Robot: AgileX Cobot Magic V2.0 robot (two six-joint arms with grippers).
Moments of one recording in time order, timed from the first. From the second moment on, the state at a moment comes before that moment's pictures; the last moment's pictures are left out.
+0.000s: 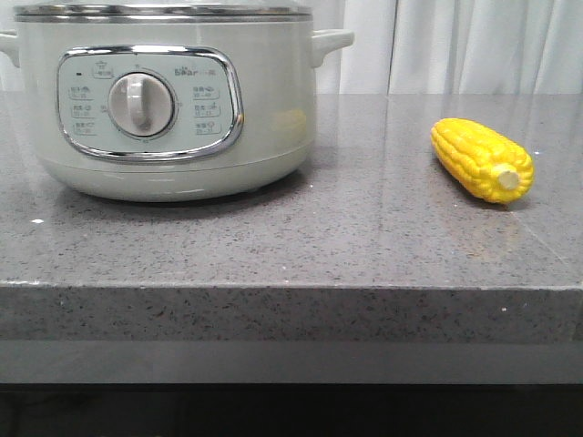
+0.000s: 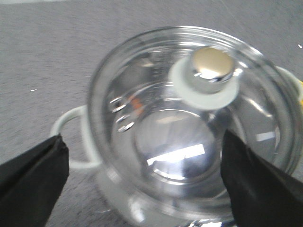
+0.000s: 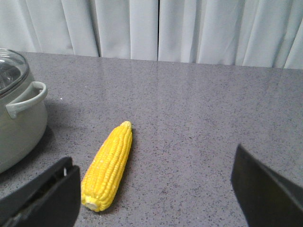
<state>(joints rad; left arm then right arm) -0.32 1.21 -1.32 -0.10 0.77 0.06 0.03 0.48 -0.63 0.14 0.42 -0.09</state>
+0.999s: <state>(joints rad) -0.42 1.76 -1.89 -0.09 1.04 0.07 0.03 0.48 -0.63 0.14 0.42 -0.09</state>
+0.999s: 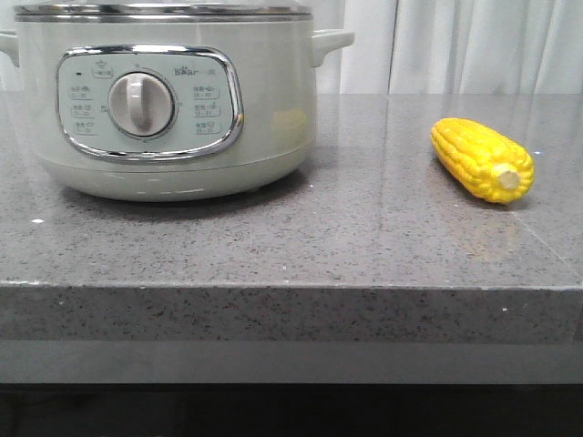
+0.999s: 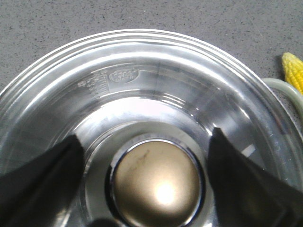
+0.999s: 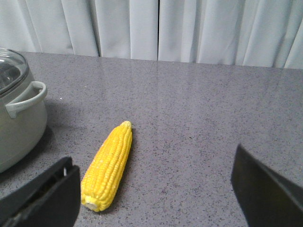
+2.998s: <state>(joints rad) -0.43 0.62 -0.90 -0.14 1.03 0.10 0.11 1.02 -0.74 0.17 0.38 -0.09</state>
